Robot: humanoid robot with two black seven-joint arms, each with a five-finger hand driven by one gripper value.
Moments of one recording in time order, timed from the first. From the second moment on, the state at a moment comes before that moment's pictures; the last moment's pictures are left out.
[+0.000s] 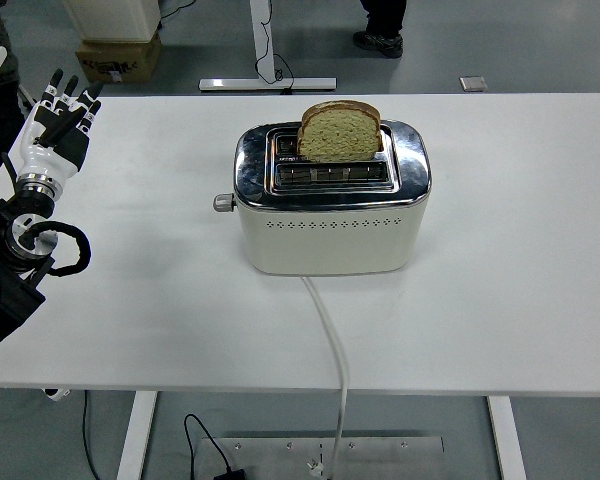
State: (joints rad) left arm -0.88 0.26 -0.62 -0.35 -0.26 -0.31 -0.40; right arm 0.03 0.00 0.29 0.08 -0.32 0.06 0.05
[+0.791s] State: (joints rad) left arm -0.88 0.26 -0.62 -0.34 -0.25 -0.30 -0.40; right arm 0.02 0.00 0.29 0.08 -0.32 0.06 0.05
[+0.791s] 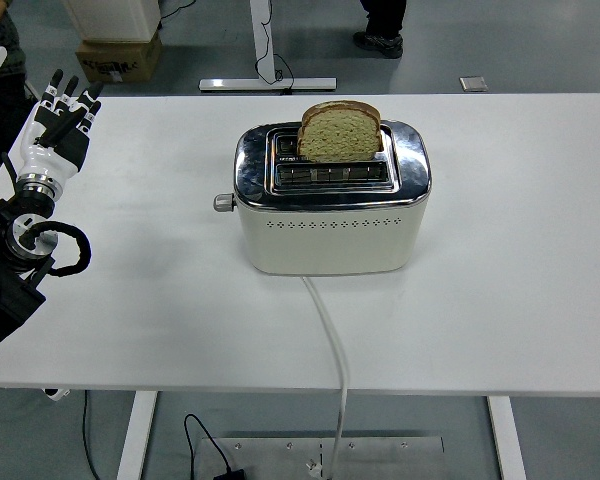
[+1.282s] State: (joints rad) left arm -0.93 0.29 -0.62 -0.35 -0.11 -0.29 -0.40; right arm 0.02 0.00 0.28 0.08 -0.32 0.06 0.05
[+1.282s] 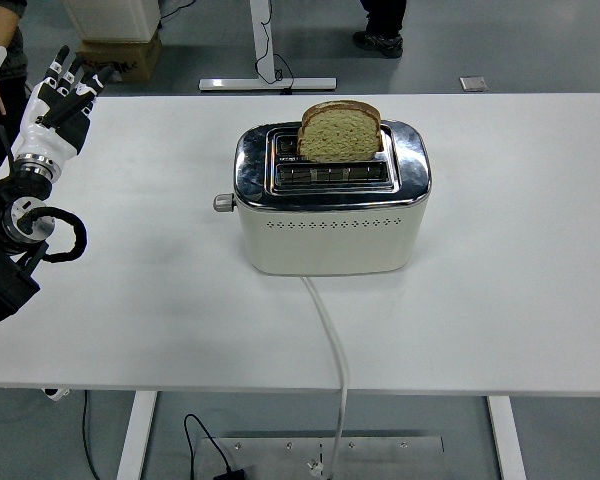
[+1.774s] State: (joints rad) left arm -0.93 0.32 -0.62 -0.35 0.05 -0.33 -0.40; right arm 0.03 0.00 0.29 0.08 -0.32 0.06 0.05
